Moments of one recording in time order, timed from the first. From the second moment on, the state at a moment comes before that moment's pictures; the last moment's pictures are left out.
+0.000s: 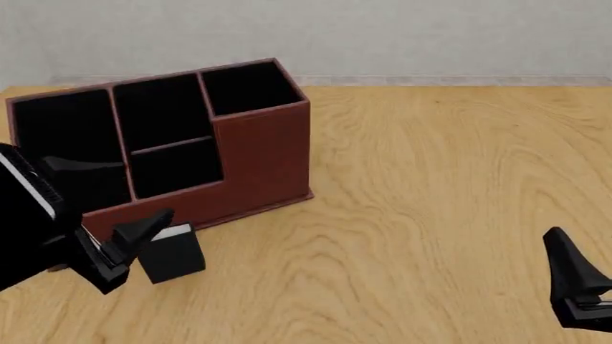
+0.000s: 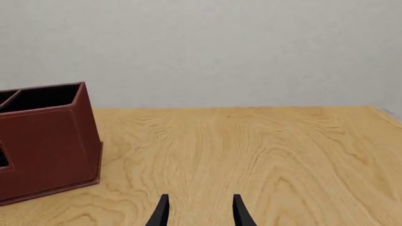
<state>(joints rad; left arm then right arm) -0.51 0.65 -0.50 0.30 0.37 0.03 0.04 0.00 -0.03 0.02</state>
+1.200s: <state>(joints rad) -0.45 0.89 -0.64 0.44 0.45 0.04 0.07 0.00 -0.06 0.02</state>
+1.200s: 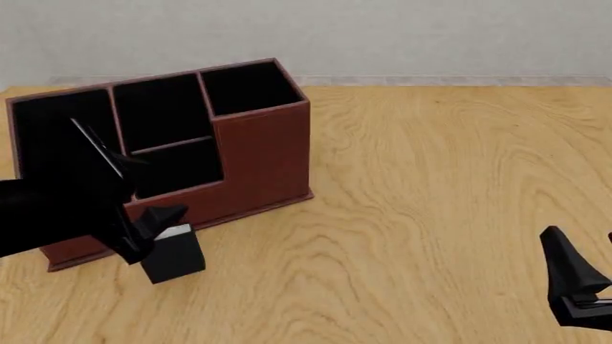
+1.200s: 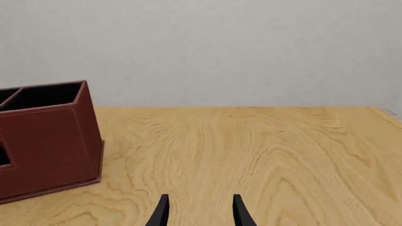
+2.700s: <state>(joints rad) -0.37 1.06 -0.47 0.19 0.44 0.04 0.07 0.00 -0.06 0.00</state>
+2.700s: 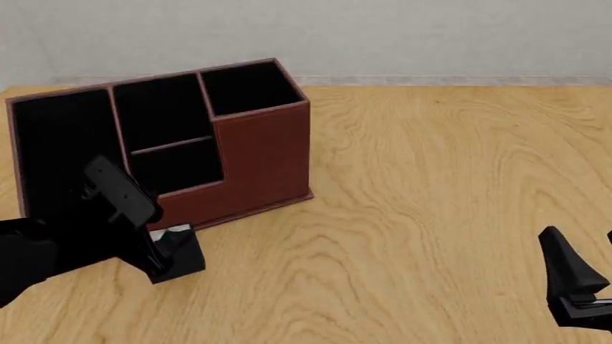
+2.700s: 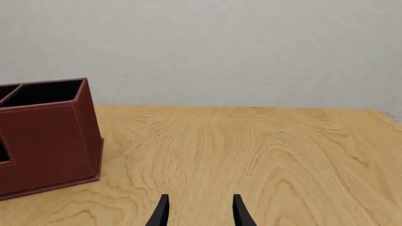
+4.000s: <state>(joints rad) -0.34 1.22 -0.39 -0.01 0.42 0.05 0.10 0.00 -0.08 -0.02</state>
